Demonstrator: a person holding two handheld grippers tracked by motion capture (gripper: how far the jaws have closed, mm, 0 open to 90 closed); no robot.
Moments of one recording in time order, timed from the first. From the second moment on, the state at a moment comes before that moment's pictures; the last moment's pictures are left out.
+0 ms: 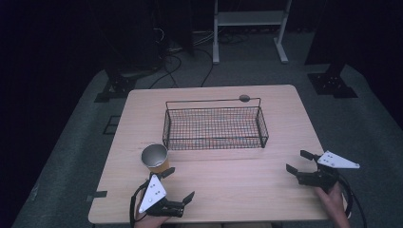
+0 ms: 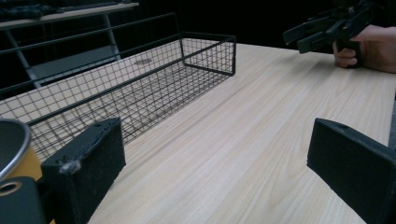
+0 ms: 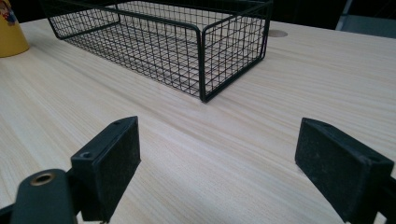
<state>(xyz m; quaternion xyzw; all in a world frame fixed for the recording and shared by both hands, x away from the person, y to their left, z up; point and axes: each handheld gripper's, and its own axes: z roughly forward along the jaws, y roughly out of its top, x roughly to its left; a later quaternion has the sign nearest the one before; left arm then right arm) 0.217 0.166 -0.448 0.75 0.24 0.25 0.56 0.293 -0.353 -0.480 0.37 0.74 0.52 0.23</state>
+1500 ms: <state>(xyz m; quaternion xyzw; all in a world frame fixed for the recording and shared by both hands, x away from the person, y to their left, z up) 0.203 0.228 -0.438 0.70 0.28 0.33 0.57 0.294 -0.353 -0.480 0.37 0.73 0.52 0.23</state>
